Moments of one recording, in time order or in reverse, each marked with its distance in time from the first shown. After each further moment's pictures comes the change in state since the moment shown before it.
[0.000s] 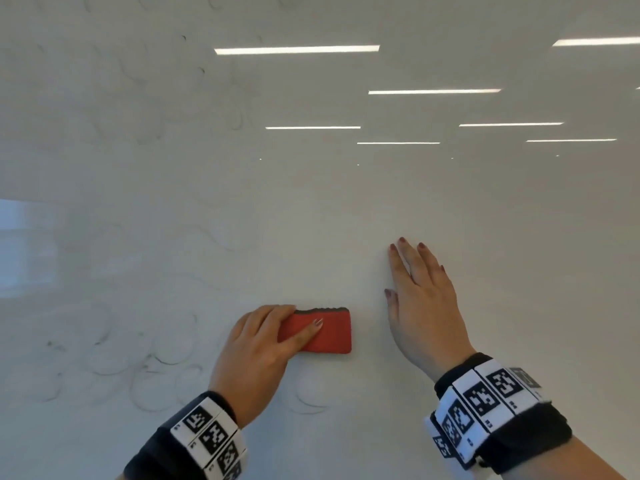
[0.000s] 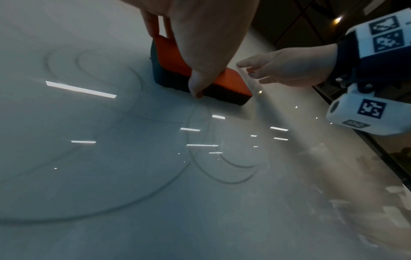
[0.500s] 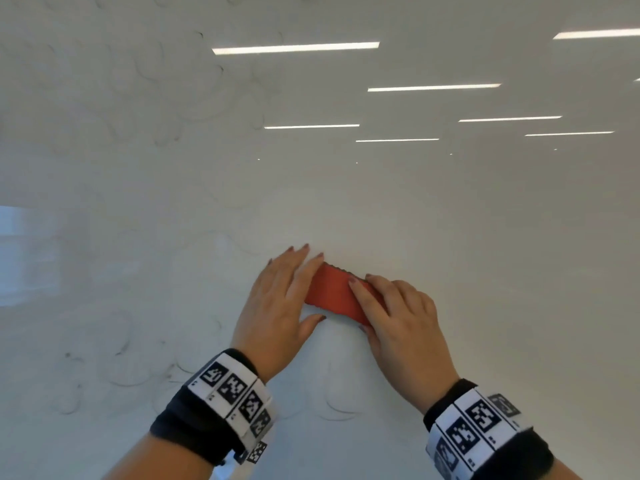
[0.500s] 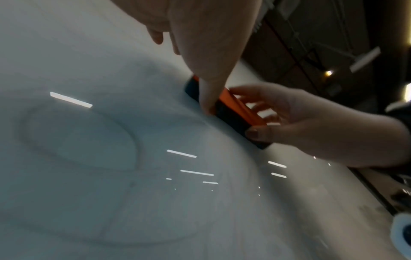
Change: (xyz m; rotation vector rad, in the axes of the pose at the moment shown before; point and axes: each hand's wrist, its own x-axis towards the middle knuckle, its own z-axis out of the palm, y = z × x) left_hand 0.047 -0.036 -0.021 -0.179 0.070 -0.076; right_hand -0.016 -0.057 0.031 -0.049 0.162 -0.218
